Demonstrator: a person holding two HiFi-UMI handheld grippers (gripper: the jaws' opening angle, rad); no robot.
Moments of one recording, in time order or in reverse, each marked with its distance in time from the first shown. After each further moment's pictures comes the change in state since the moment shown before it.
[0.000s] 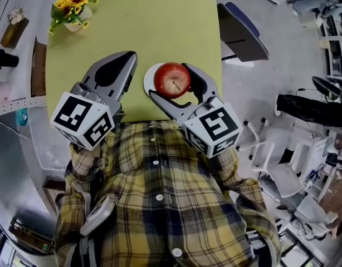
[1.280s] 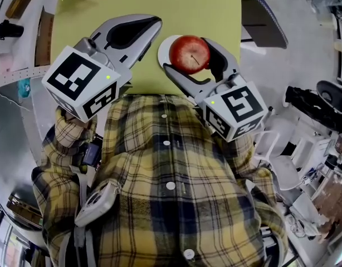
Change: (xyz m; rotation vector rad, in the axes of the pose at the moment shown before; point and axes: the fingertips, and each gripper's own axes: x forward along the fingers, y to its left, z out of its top) left arm 0.005 -0.017 0.010 0.135 0.095 -0.122; right arm 0.001 0.005 0.000 0.004 0.044 0.043
